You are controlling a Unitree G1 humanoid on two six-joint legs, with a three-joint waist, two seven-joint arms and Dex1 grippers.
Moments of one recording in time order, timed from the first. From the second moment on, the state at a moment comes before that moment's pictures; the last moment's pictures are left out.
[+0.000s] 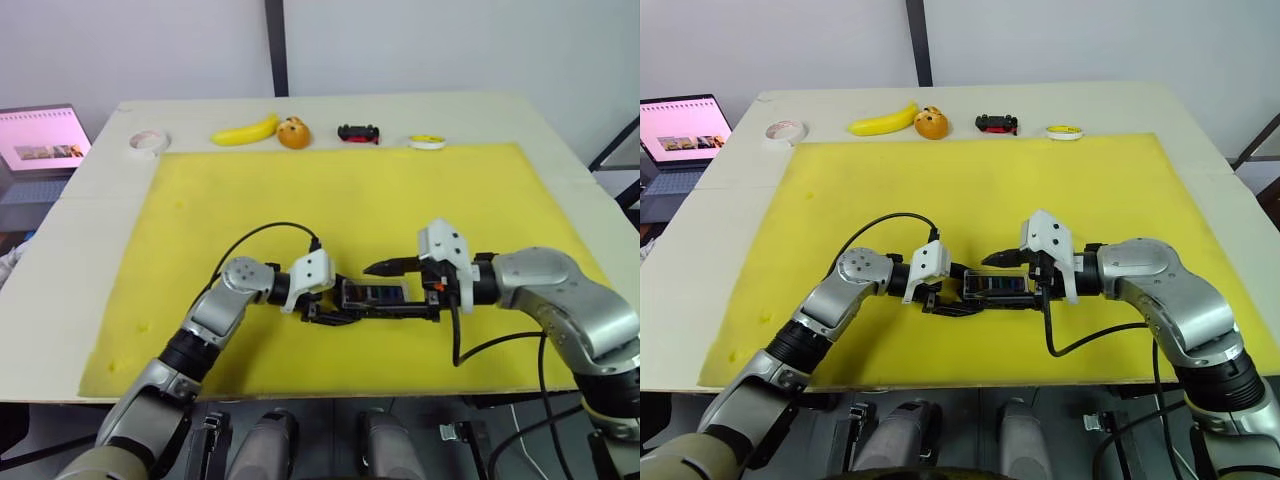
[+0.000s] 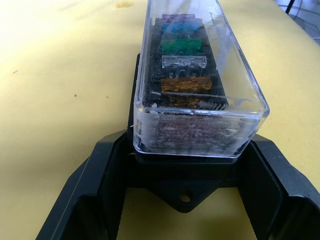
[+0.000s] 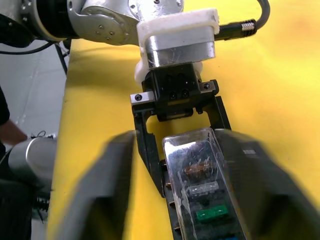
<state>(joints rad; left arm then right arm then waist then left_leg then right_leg) -0.56 0.35 -0.39 0.18 -0.15 0.17 -1.16 -0.39 -0.79 0.06 -0.43 0.56 0.69 1.06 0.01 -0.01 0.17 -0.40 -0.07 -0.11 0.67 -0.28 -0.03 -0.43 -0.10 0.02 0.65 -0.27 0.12</state>
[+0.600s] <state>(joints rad) -0.56 0.35 -0.39 0.18 -0.14 0.17 -1.16 -0.39 -0.78 0.16 -0.34 0.41 0.63 1.01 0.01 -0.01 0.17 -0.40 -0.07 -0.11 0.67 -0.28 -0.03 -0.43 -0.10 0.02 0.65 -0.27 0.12</state>
